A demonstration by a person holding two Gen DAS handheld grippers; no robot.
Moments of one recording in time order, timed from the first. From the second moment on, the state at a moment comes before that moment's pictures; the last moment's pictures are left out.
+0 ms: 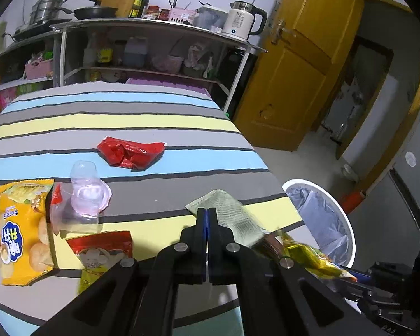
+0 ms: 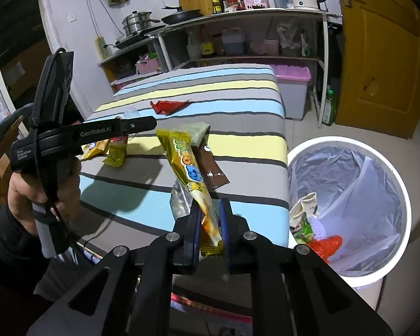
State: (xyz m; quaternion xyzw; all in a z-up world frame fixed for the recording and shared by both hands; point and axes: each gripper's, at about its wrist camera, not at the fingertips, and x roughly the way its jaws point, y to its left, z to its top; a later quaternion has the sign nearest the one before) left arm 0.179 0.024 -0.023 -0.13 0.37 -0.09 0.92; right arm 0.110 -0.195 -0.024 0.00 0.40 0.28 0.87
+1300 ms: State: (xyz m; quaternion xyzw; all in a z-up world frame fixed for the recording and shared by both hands) left arm 0.167 -0.005 -0.017 -0.09 0.36 -0.09 0.92; right arm 0.131 -0.228 -0.005 0.07 0.38 0.24 0.89
